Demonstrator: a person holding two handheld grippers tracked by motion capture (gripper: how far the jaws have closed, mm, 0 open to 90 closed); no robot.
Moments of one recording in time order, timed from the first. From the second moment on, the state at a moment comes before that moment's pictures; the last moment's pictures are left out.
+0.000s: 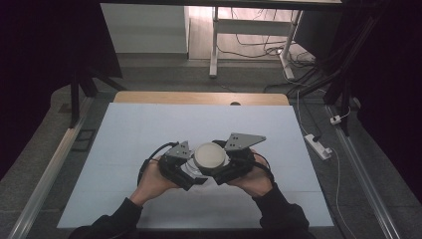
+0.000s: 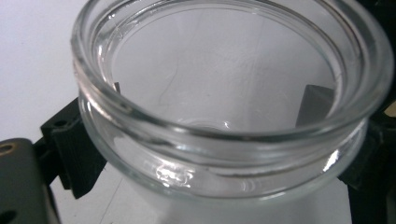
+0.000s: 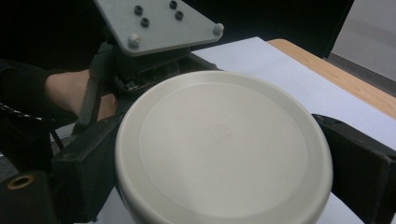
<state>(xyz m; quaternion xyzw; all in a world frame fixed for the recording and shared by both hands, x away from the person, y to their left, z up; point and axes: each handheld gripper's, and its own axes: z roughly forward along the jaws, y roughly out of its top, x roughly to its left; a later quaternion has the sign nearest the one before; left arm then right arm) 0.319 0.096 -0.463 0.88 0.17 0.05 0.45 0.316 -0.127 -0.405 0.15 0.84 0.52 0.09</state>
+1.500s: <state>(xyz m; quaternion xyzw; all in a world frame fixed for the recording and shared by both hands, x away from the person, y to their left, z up) 0.350 0.115 -0.463 0.86 0.23 0.09 0.45 0.291 -0.131 -0.431 0.14 0.85 0.51 0.08</state>
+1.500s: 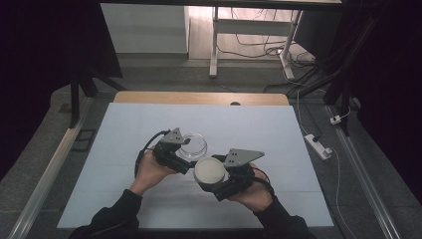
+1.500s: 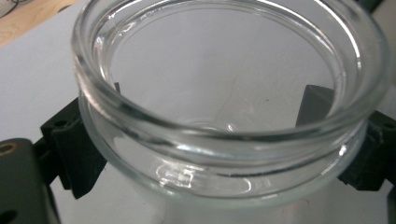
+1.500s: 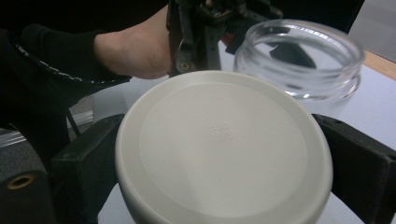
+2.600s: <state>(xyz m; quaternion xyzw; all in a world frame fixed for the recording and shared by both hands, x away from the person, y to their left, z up) 0.405 0.100 -0.473 0.85 0.25 0.12 0.45 0.293 -0.125 -0.488 0.16 0.85 0.49 0.08</state>
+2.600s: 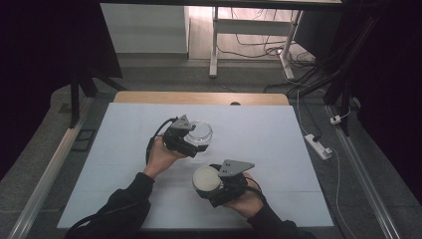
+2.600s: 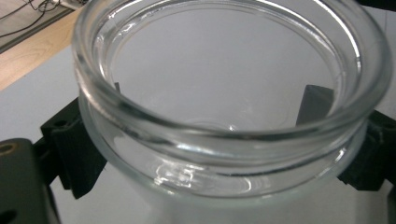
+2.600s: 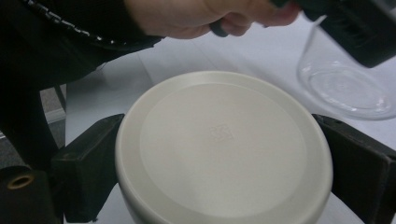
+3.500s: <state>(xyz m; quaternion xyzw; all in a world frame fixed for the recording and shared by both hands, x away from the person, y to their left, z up) 0.433 0.089 -0.499 0.85 0.26 0.13 0.44 0.309 -0.108 -0.527 0.17 0.87 0.45 0.08</state>
